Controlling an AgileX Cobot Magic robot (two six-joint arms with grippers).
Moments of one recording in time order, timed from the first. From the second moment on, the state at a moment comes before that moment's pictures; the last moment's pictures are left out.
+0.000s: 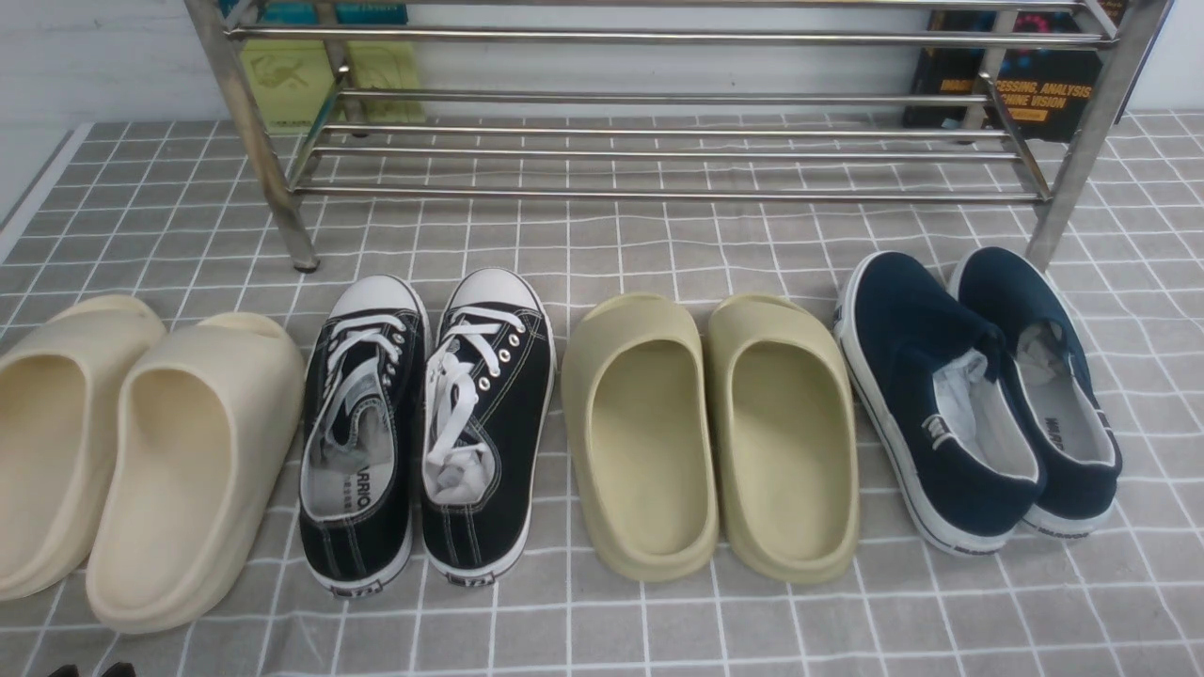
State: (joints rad) right arm 0.04 -0.01 0.02 -0.04 0.38 -0.03; left arm -0.01 -0.01 0.03 -0.12 0.40 0.02
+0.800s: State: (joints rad) right arm 0.04 -0.01 0.03 -0.04 -0.12 0.00; left arm -0.01 -0.01 0.03 -0.12 0.40 0.02
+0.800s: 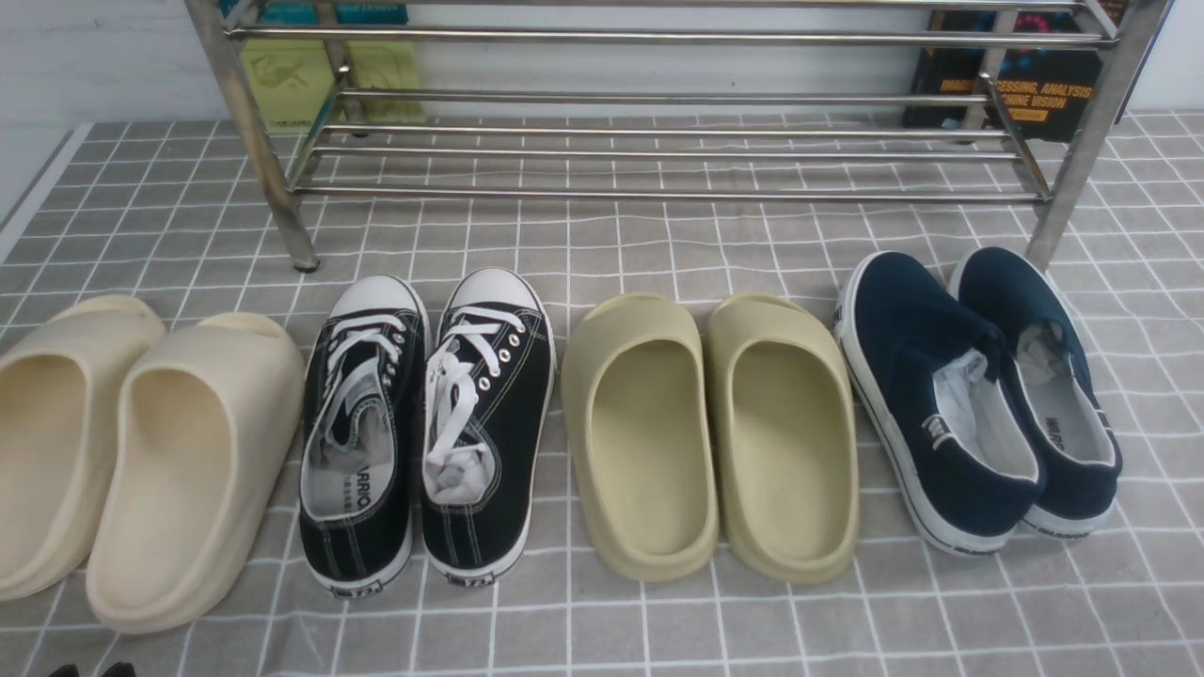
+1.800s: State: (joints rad) right arm 0.04 1.02 -0.82 0.15 0.63 -0.03; left arm -0.01 -0.01 0.03 -0.12 0.40 0.02
